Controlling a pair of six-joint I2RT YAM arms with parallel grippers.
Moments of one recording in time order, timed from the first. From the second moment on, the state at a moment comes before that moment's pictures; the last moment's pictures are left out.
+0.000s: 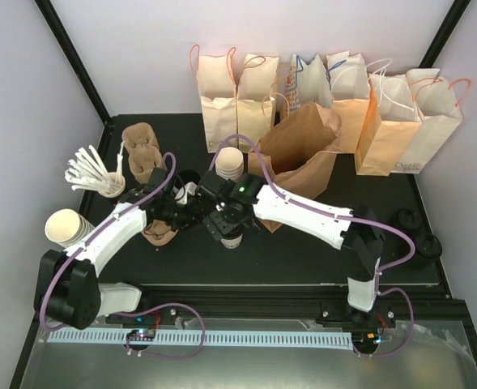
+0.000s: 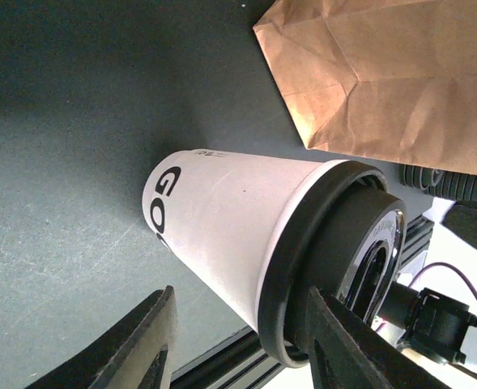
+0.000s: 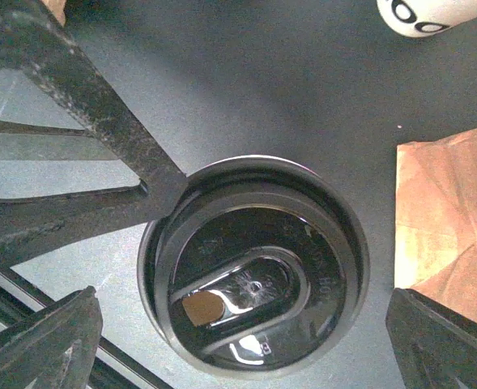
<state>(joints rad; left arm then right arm) -0.30 1.25 0.81 -0.65 0.65 -0.61 1.08 1.87 1.72 -1.10 0.14 0.37</state>
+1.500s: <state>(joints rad) -0.29 1.34 0.75 -0.48 0.75 -0.60 1.06 1.94 1.71 -1.11 0.14 0.38</state>
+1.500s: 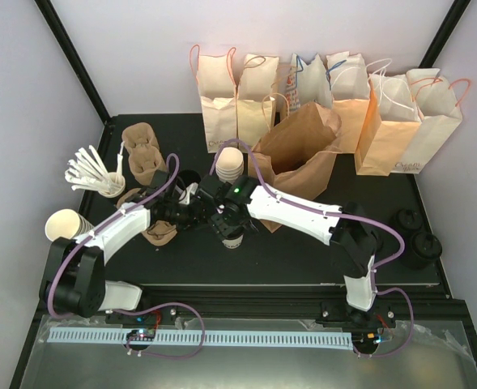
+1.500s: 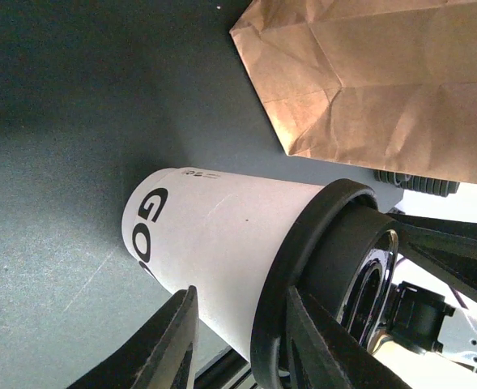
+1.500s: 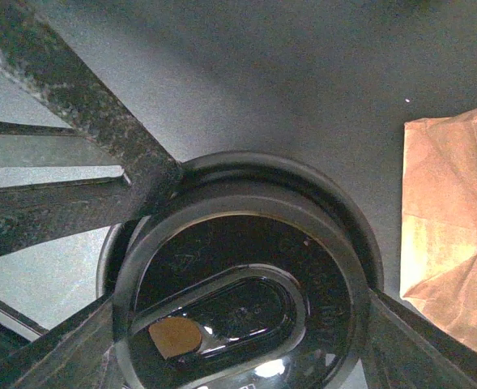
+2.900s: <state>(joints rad) -0.34 1.23 0.58 -0.24 0.74 -0.75 1.06 1.83 1.53 -0.97 0.18 0.42</state>
